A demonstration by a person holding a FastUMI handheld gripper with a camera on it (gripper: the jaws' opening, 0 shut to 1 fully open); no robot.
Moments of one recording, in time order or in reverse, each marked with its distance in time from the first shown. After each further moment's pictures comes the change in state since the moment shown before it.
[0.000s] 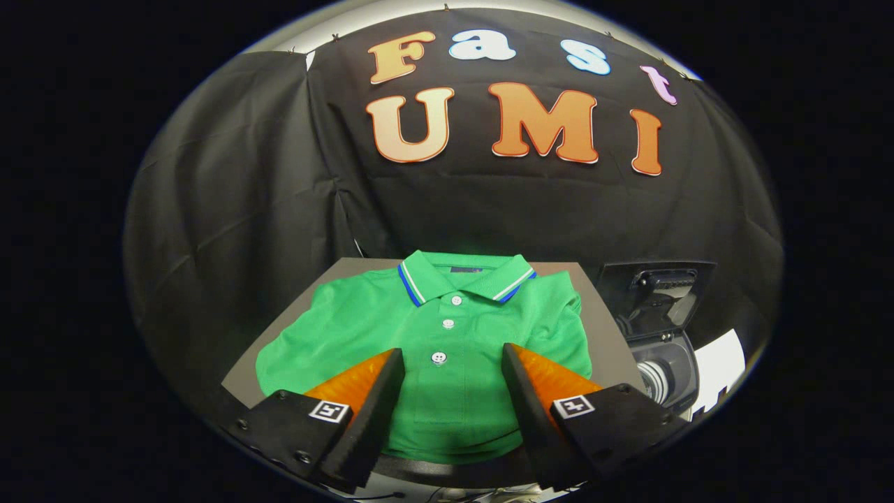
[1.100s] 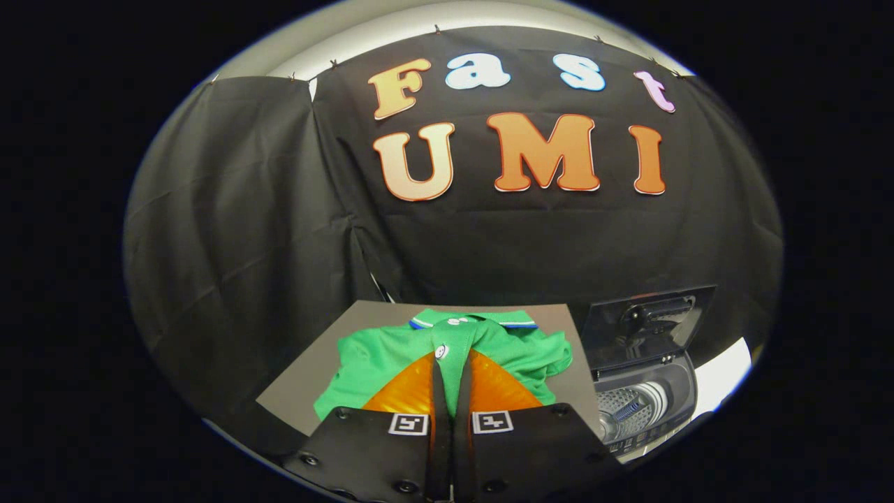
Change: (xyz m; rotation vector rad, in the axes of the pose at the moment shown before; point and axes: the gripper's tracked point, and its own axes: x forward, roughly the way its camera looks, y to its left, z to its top) arm -0.057 -0.039 0.076 0.046 -0.140 0.073
